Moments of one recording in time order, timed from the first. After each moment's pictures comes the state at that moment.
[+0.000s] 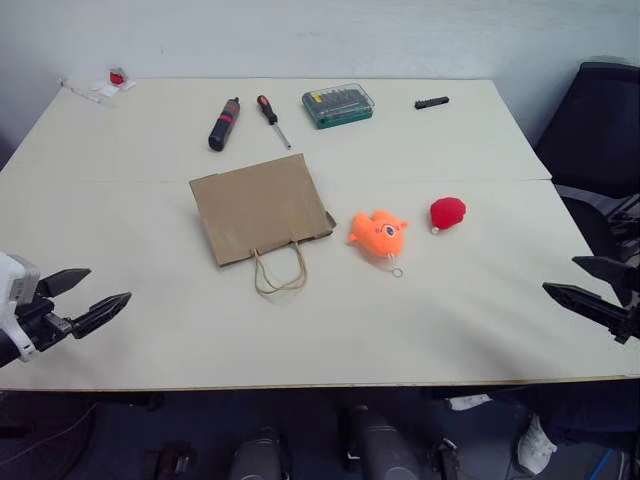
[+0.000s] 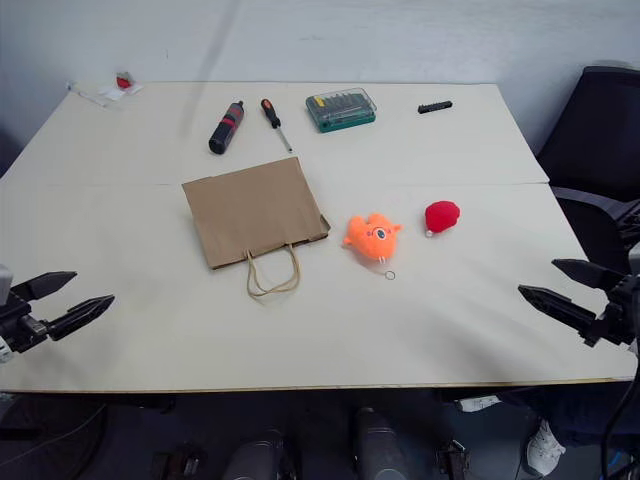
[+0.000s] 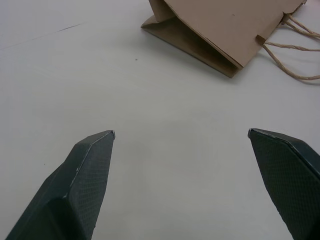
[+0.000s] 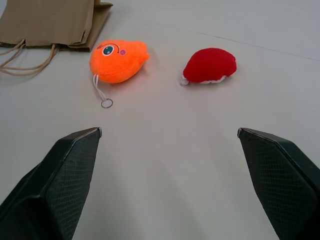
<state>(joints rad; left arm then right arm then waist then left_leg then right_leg) 0.20 0.87 0.71 -0.16 -0.56 0.53 -0.84 0.13 -0.95 -0.75 -0.20 0.76 0.70 1.02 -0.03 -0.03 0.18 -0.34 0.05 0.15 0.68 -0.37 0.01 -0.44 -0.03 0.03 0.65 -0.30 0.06</state>
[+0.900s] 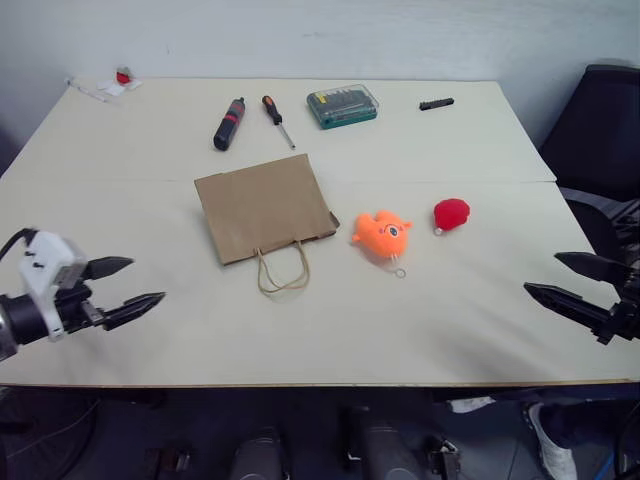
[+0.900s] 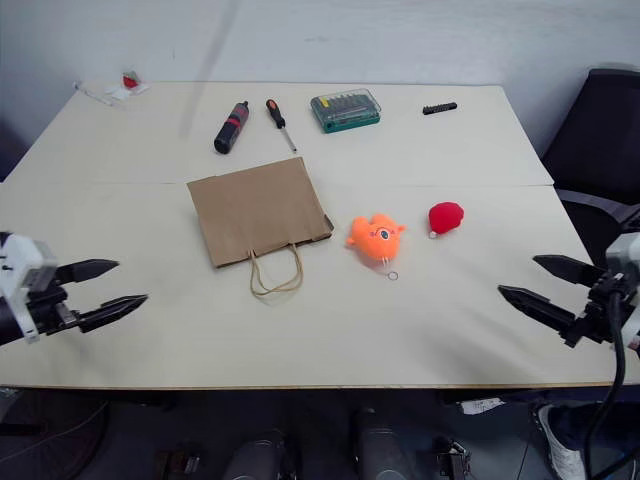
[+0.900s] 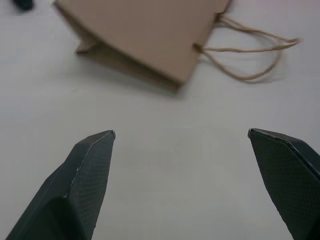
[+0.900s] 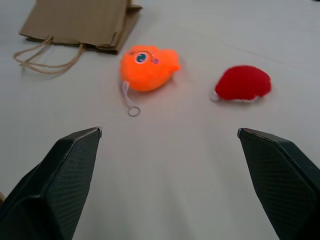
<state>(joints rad) -0.03 1.00 0.42 -0.20 -0.51 0.48 -1.00 0.16 -0.94 -0.72 -0.47 0.84 0.76 0.95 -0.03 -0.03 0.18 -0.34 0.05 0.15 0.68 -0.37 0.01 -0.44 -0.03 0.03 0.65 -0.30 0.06</state>
